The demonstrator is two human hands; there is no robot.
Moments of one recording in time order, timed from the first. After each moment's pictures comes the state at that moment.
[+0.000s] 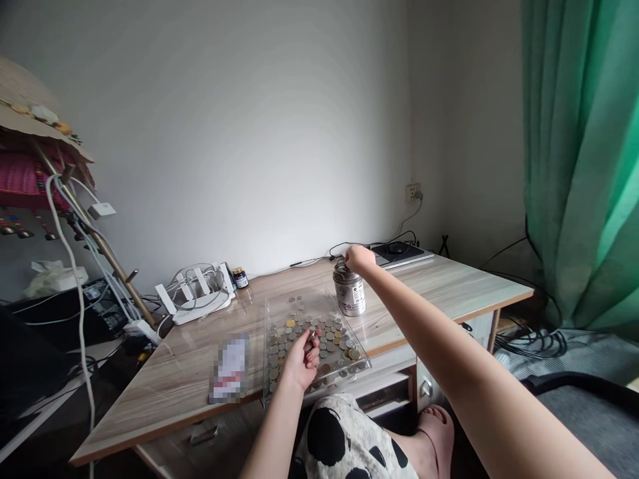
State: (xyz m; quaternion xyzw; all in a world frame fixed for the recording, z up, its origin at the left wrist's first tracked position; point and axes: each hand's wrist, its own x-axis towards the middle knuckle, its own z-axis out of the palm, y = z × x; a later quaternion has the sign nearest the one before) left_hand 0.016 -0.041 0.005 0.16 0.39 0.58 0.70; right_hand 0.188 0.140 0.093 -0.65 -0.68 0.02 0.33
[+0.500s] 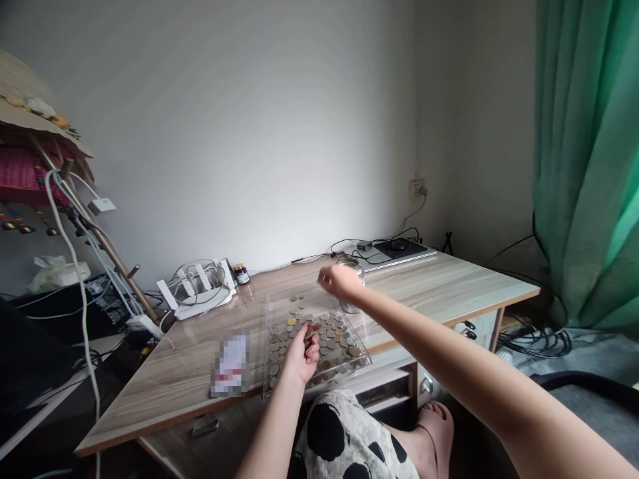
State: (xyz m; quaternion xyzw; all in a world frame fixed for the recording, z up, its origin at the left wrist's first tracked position) left_hand 0.016 -0.034 0.004 0.17 0.39 0.58 0.69; right_hand 0.148 0.063 0.083 -0.50 -0.83 0.04 0.25
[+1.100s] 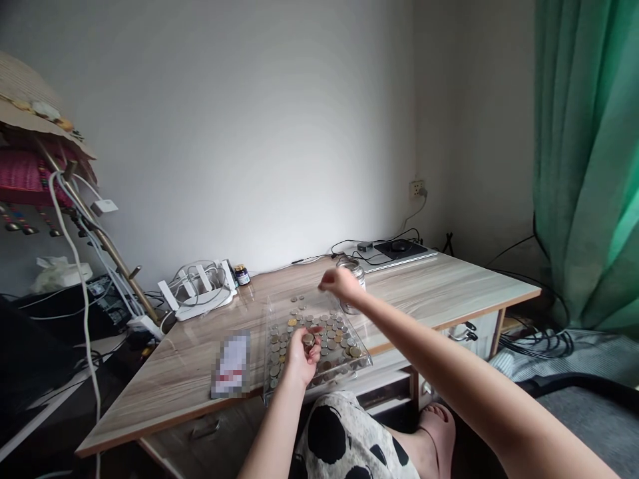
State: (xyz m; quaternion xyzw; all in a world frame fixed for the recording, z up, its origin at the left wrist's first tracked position) left_hand 0.018 -0.036 0.004 0.18 0.43 0.59 0.66; right_hand 0.148 0.063 0.078 -0.48 -0.78 0.22 0.34
